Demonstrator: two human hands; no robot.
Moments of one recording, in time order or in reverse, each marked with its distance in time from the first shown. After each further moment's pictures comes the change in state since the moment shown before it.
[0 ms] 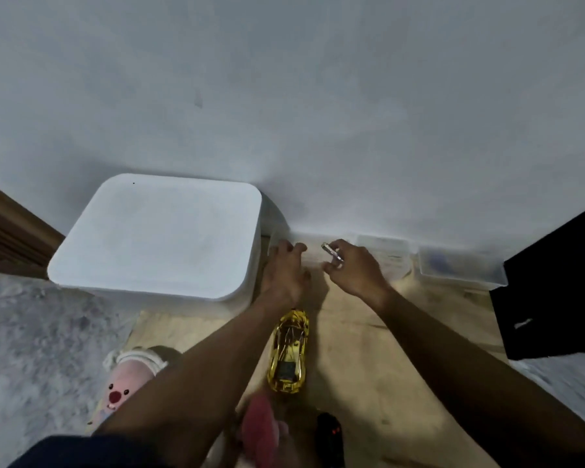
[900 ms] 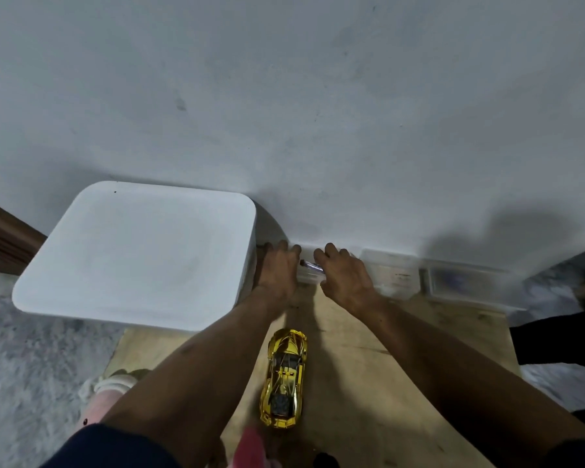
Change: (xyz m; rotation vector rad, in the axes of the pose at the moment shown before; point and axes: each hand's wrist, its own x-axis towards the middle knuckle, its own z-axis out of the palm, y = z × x) left_hand 0.059 -0.005 0.001 0.319 -0.055 0.063; right_hand 0.052 0.007 0.028 -0.588 -0.095 -0.304
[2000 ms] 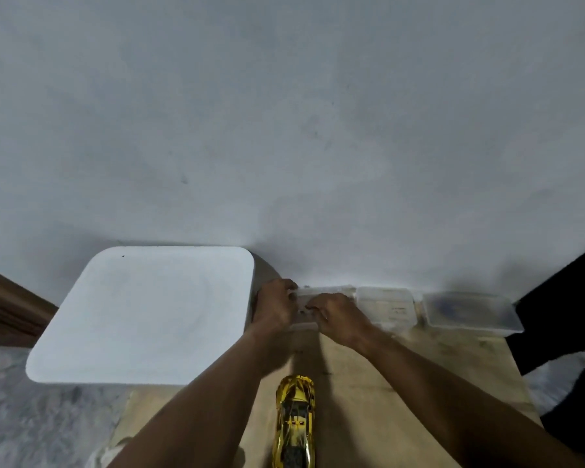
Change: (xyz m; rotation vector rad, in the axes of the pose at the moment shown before) left_hand 0.016 -0.013 -0.011 -0.564 0.107 -0.143; right_hand -0.003 -0.003 -0.005 0.521 0.148 -0.035
